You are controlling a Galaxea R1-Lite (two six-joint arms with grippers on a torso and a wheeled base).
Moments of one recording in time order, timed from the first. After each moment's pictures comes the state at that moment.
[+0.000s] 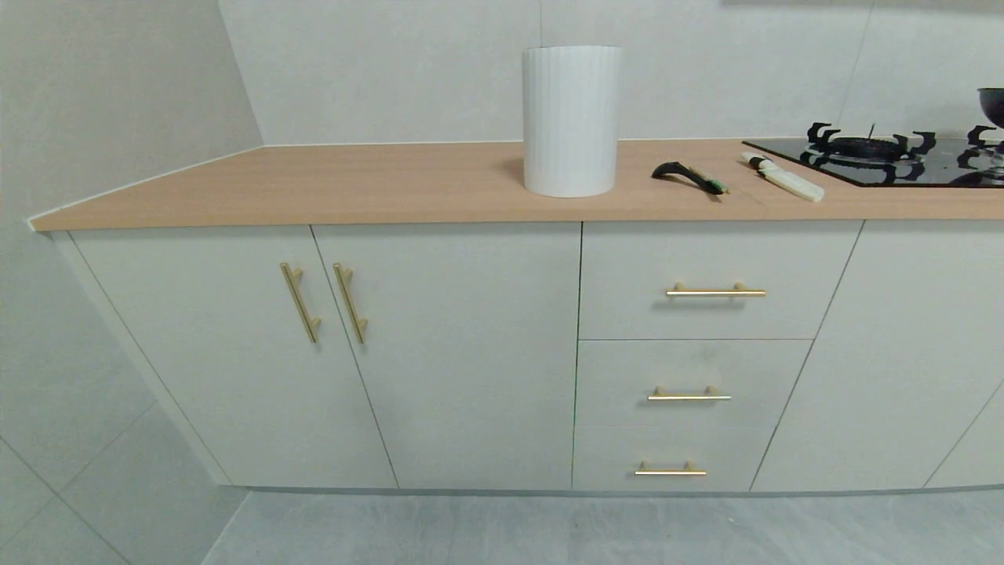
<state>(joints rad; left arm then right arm) 0.00 0.00 0.00 0.00 0.01 0.00 -0.01 0.00 0.00 0.01 -0.02 0.02</state>
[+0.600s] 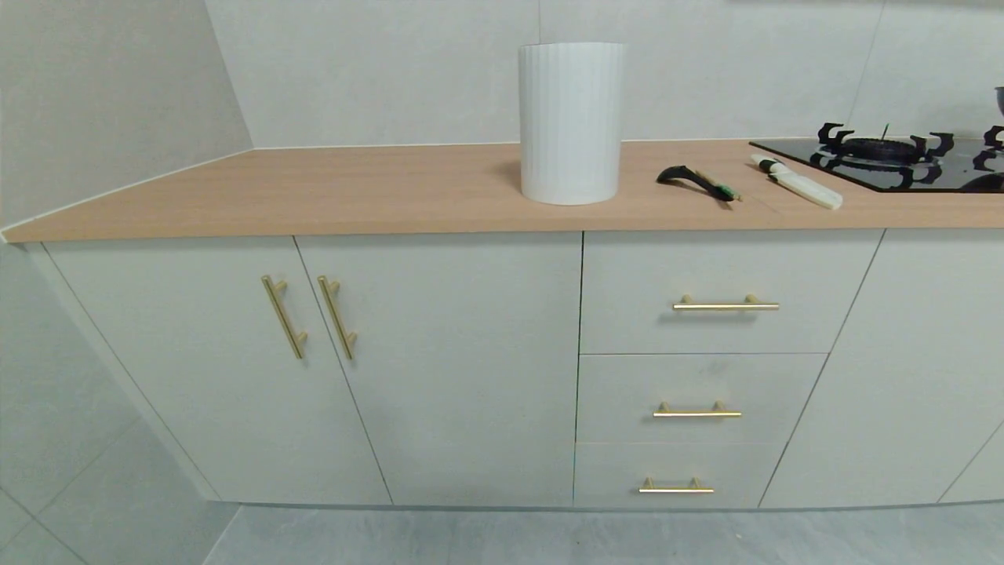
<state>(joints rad) 0.00 0.00 0.00 0.00 0.01 0.01 0.00 0.00 0.00 0.01 -0.02 0.02</state>
